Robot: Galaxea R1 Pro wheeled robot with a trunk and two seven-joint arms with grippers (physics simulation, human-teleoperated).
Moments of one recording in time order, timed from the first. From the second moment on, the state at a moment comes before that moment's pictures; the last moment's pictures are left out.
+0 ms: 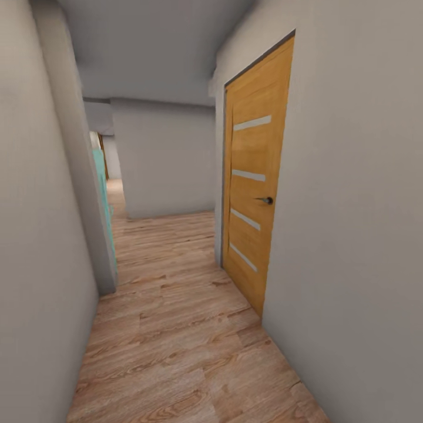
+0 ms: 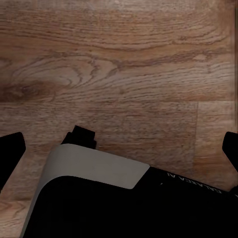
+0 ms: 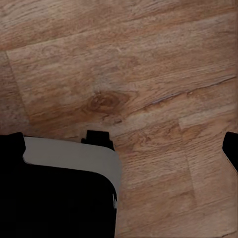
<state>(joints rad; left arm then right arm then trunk) -0.25 0.01 -0.06 0.00 0.44 0.03 0.03 -0.16 -0.01 0.14 0.03 0.00 -0.15 -0.09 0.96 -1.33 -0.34</state>
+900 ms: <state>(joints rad) -0.25 0.00 -0.06 0.00 0.44 0.03 0.03 -0.16 -0.01 0.14 0.03 0.01 -0.15 -0.09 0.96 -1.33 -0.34</state>
